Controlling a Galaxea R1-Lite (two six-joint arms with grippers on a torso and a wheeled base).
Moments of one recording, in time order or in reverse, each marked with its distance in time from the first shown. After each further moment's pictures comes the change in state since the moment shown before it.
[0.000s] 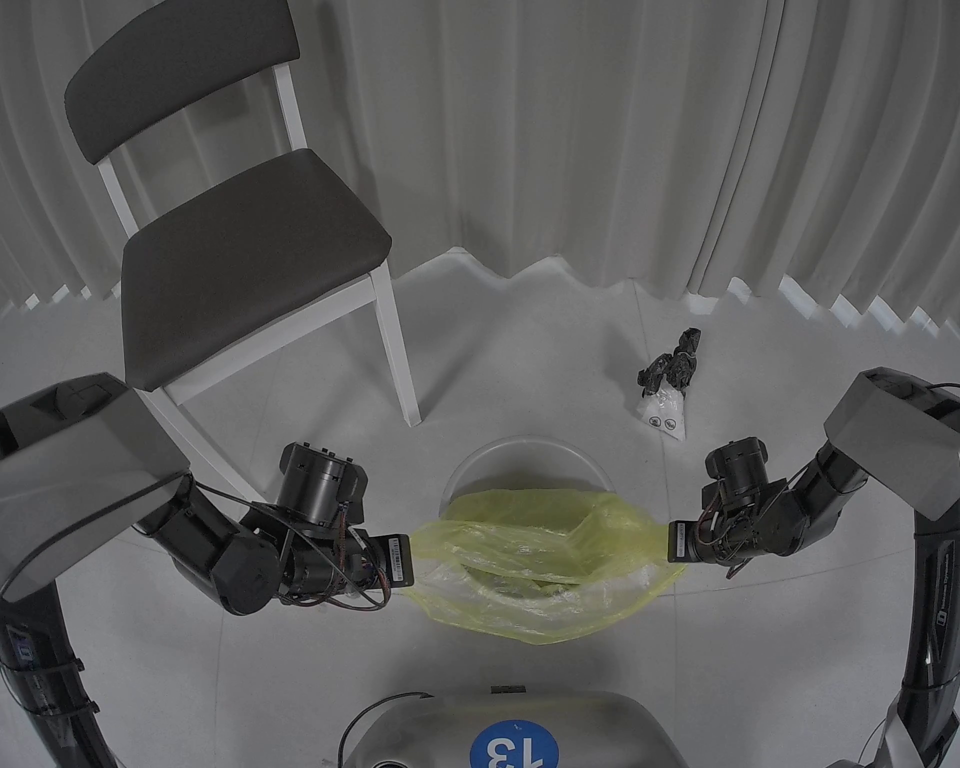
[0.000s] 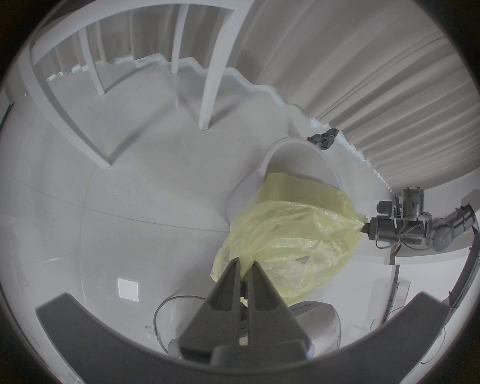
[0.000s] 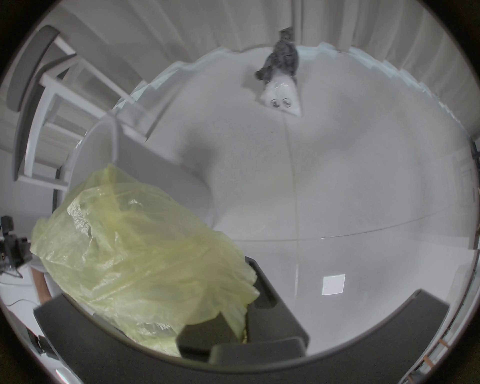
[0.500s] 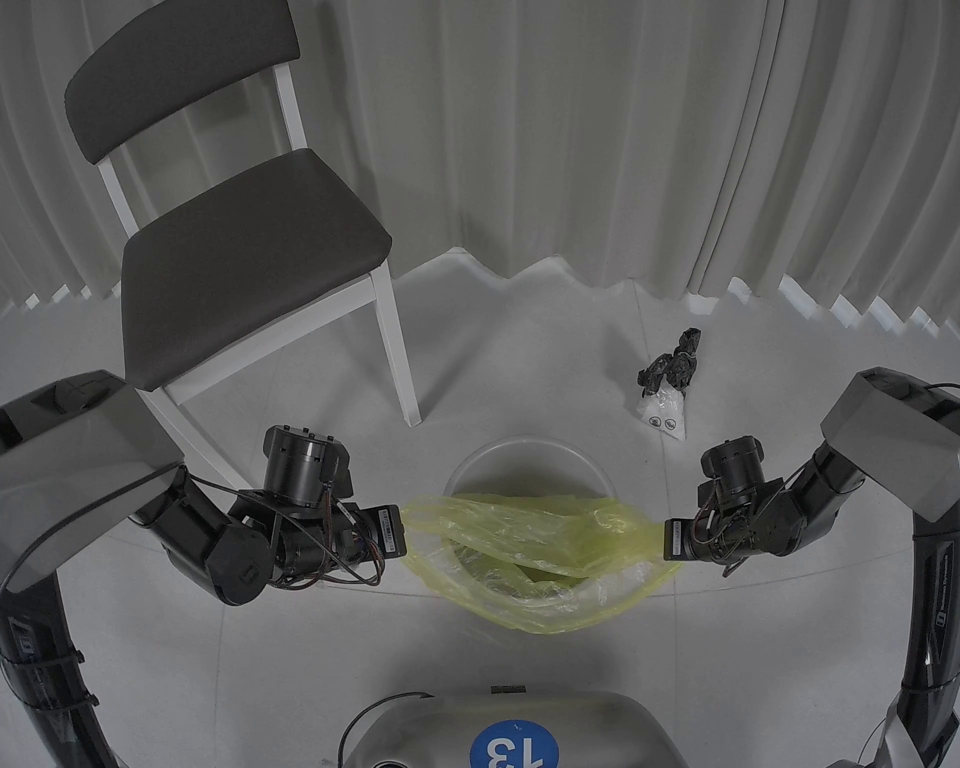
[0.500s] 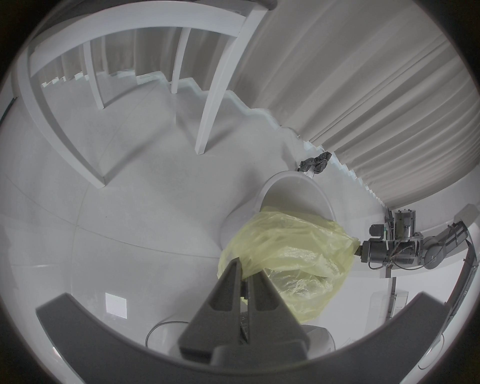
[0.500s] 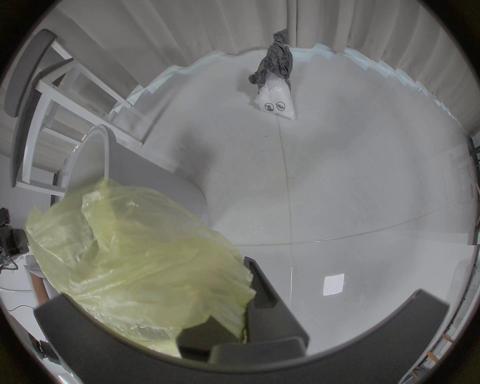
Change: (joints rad) left arm 0.046 0.010 -0.010 -0.125 -0.011 0.000; right arm 0.016 0.001 -0.007 -0.008 -0.006 0.007
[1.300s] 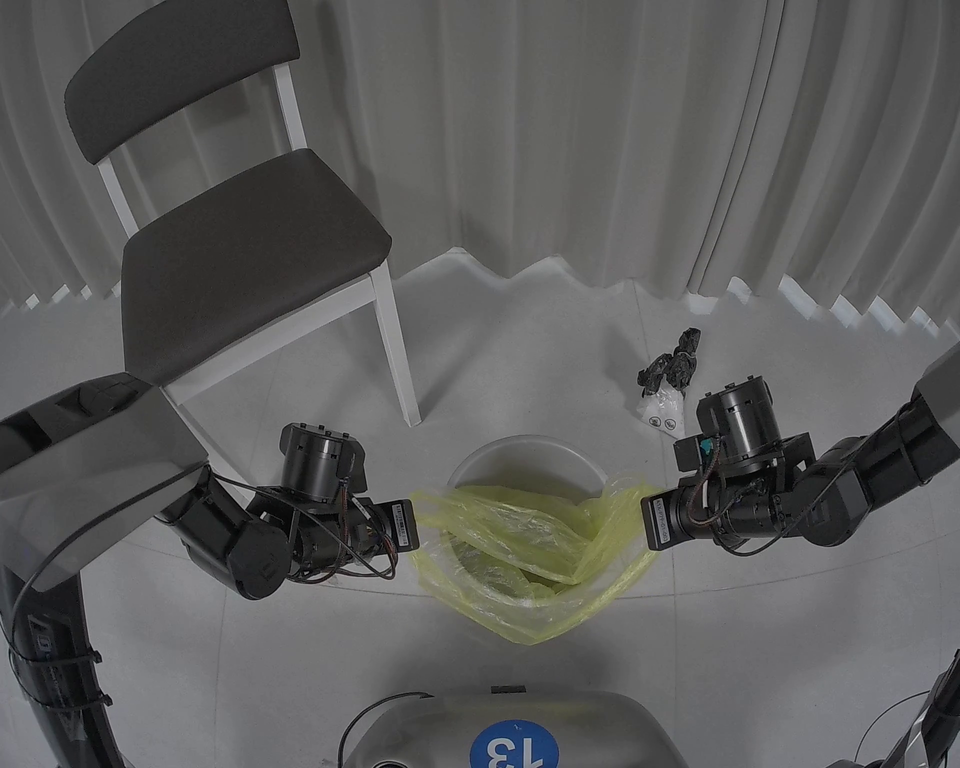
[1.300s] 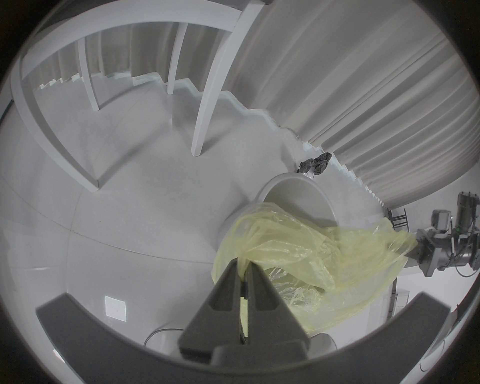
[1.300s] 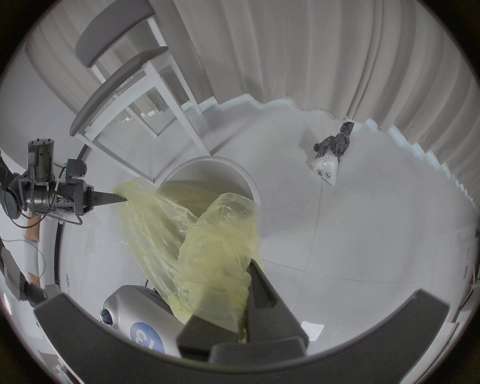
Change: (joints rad) left arm -0.009 0.060 -0.068 -0.011 -0.001 0.007; right arm 0.224 -0.371 0.067 0.155 -0.092 -0.172
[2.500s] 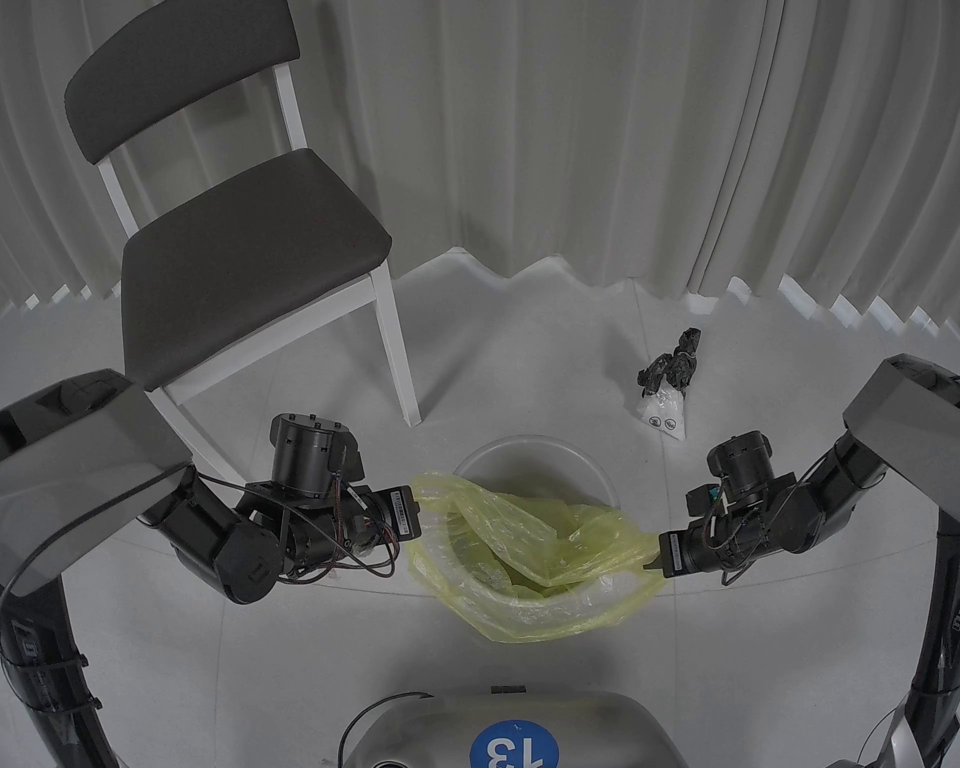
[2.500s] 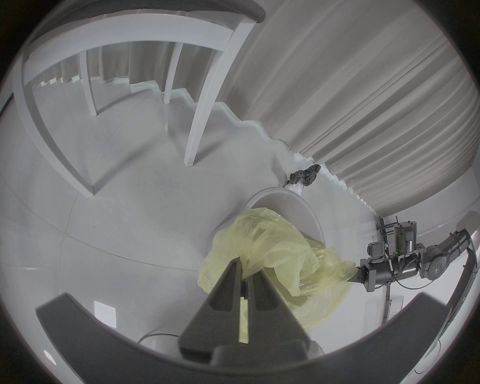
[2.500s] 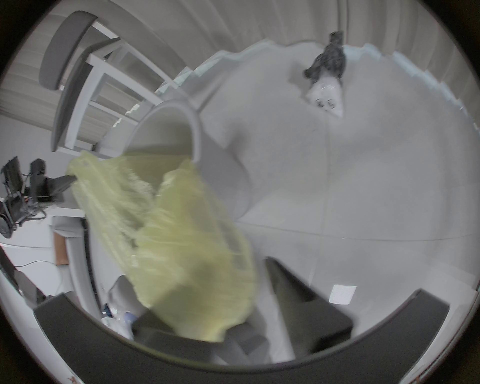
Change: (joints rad) left arm -0.014 -0.051 0.039 -0.070 -0.004 -0.033; right arm -0.199 0.267 -0.005 -0.061 0.334 0.044
